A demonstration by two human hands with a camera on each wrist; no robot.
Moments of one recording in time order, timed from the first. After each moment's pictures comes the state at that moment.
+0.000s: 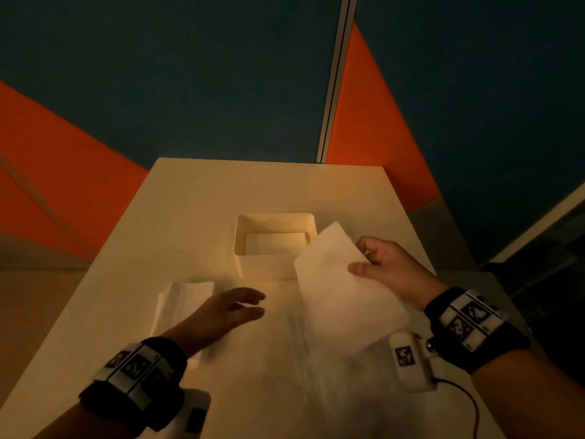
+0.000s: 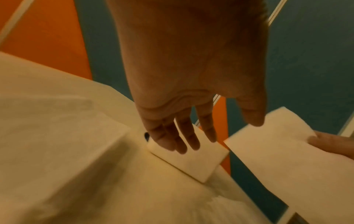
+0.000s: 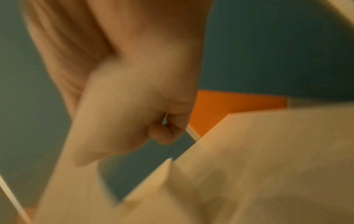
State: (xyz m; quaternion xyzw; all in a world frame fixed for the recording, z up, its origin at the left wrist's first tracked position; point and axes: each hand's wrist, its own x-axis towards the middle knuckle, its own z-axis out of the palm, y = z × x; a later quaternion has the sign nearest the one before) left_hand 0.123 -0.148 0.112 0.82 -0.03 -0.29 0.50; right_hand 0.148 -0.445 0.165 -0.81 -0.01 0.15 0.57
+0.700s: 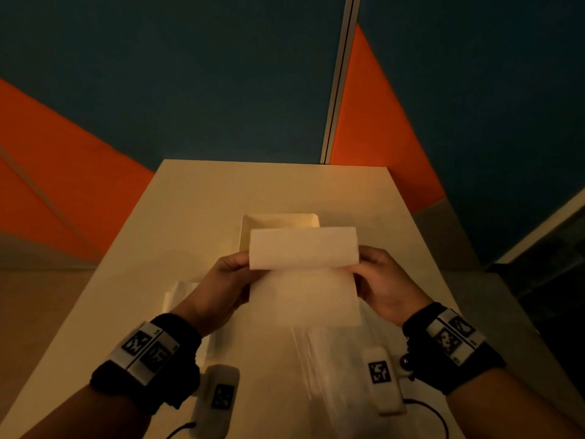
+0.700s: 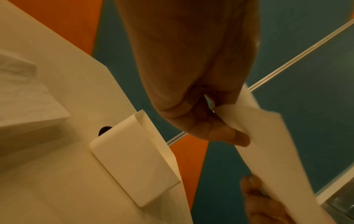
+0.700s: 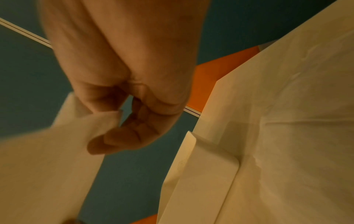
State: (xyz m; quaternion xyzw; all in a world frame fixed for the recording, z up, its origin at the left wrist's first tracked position) left_hand 0.136 -0.172 0.146 0.61 0.00 -0.17 0.77; right_hand 0.134 -0.406 0.154 -0.62 0.05 0.14 0.77
